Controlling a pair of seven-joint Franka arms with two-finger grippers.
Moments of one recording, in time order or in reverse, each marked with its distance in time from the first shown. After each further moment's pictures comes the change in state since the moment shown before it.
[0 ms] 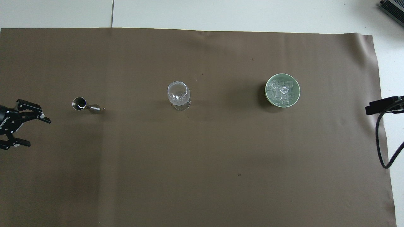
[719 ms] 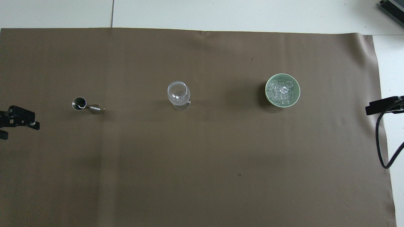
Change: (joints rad) left arm -0.113 -0.138 -0.002 0.029 0.233 -0.018 0.377; right arm 0.000 0.000 0.000 0.000 0.000 0.000 0.000
